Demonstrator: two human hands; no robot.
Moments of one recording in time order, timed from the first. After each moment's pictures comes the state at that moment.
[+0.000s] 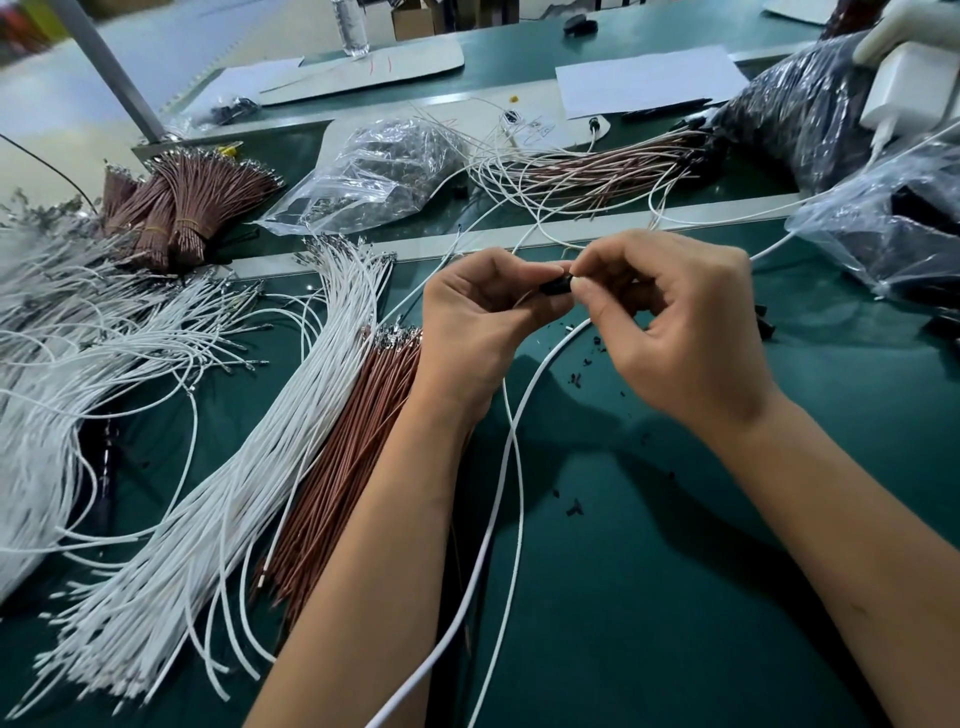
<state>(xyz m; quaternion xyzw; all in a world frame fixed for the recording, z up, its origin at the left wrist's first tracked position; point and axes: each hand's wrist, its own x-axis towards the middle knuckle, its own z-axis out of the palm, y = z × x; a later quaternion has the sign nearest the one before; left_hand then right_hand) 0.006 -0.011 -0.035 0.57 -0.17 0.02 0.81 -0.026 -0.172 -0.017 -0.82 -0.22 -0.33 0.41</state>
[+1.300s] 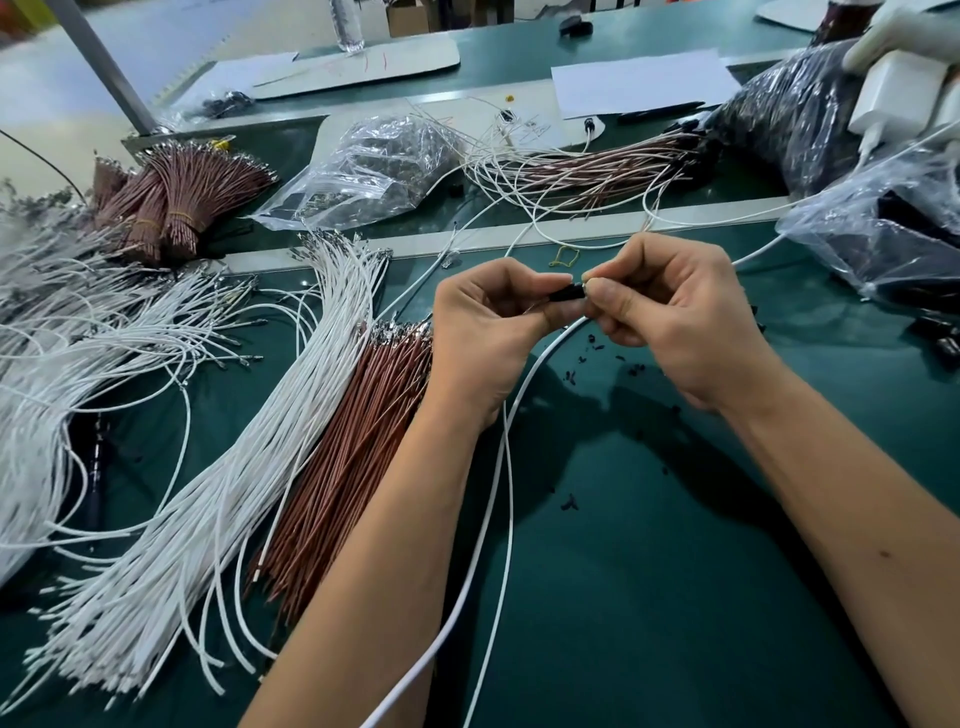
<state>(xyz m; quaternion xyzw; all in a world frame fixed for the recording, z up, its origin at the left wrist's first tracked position) -0.002 -0.020 -0.035 0.63 -0.12 0.05 0.77 -0.009 -0.189 -0.034 -0.70 -0.15 -0.08 0.70</state>
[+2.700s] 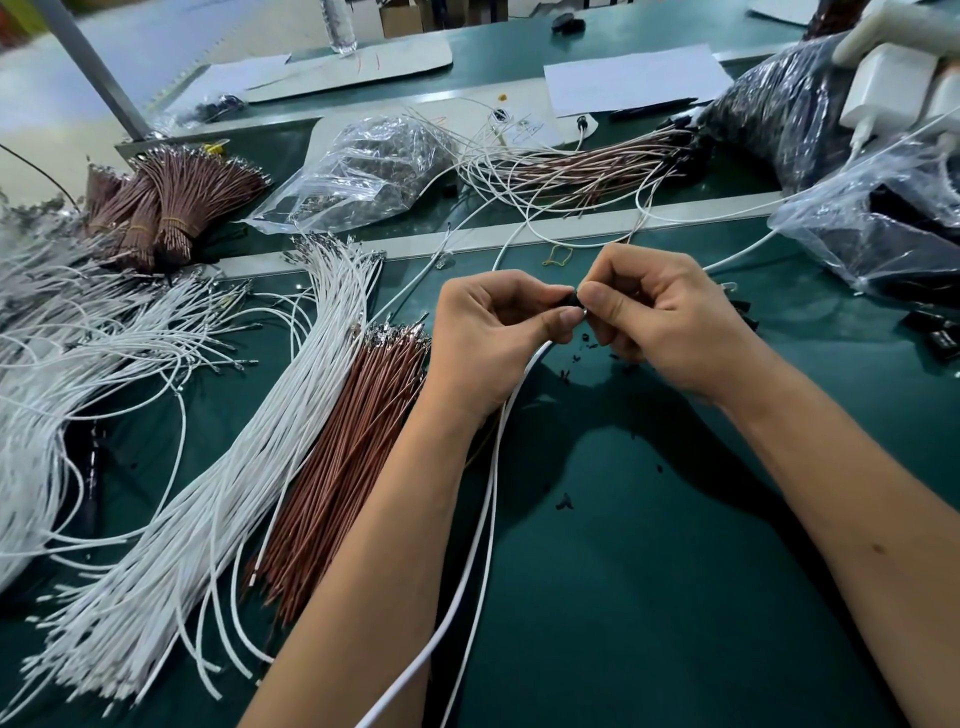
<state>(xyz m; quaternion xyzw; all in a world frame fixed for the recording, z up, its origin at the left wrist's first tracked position) 0.002 -0.018 -0.041 0.68 -0.15 0.03 0.72 -0.004 -0.201 -0.036 -0.78 -0.18 -0.04 0.59</state>
